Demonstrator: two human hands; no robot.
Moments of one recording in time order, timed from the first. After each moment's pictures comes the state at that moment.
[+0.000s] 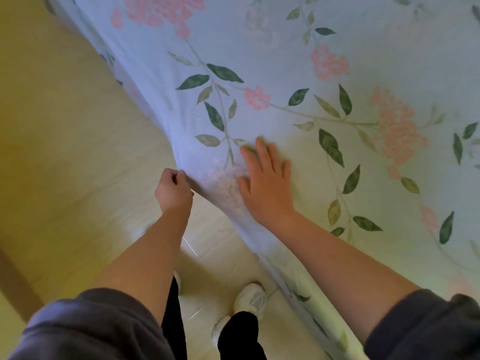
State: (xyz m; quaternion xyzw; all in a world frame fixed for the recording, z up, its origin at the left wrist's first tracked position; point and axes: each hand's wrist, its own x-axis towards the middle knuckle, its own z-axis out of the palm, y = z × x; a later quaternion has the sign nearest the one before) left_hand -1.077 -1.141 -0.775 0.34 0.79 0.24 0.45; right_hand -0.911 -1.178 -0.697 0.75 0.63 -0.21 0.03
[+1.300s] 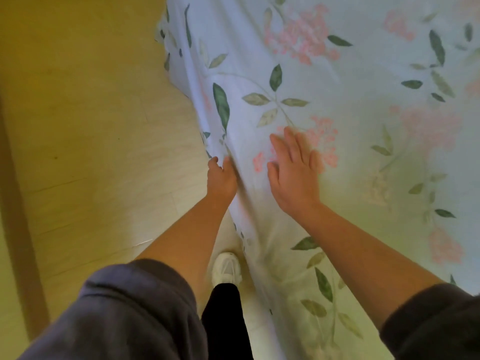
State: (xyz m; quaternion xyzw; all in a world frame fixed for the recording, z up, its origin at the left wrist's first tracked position) left_hand -1.188 -0.829 -0.765 0.23 0.73 0.28 0.58; right_hand -1.051 -0.831 -0.702 0.67 0.73 -0.15 0.01
